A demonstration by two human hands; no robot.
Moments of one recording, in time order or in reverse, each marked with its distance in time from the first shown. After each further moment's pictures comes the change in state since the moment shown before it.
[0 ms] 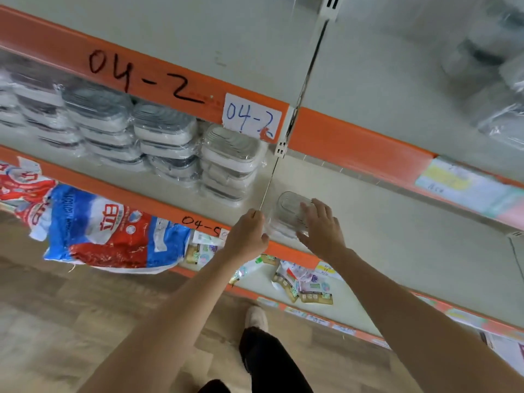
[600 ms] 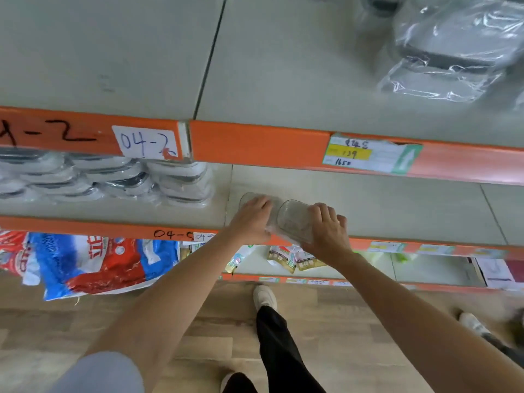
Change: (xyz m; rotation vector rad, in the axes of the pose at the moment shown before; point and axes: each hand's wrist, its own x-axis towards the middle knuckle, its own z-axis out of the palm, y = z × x) left_hand 0.042 0.057 0.017 0.357 -0.317 0.385; right_hand -0.076 0.050 0.000 0.101 0.076 0.191
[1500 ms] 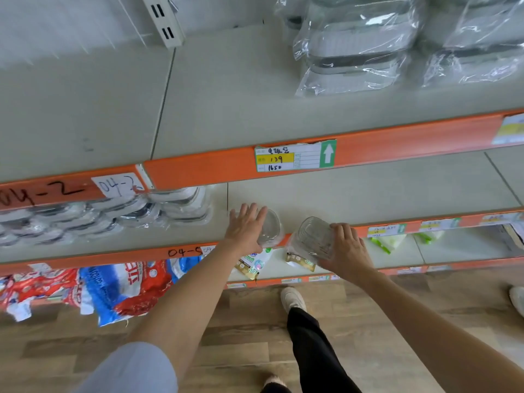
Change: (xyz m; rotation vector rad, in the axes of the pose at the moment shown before) left_hand -0.008 0.030 -0.013 0.469 -0.118 -0.098; right_hand -0.063 0.049 0.010 0.268 -0.055 0.177
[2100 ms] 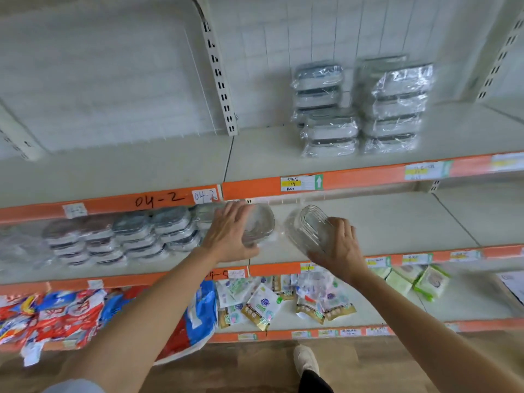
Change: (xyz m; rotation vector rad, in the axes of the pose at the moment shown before) left_hand -0.192 -0.027 -0.134 -0.097 0.583 0.044; right_hand -0.114 -0.093 -0.116 0.286 0.414 -0.193
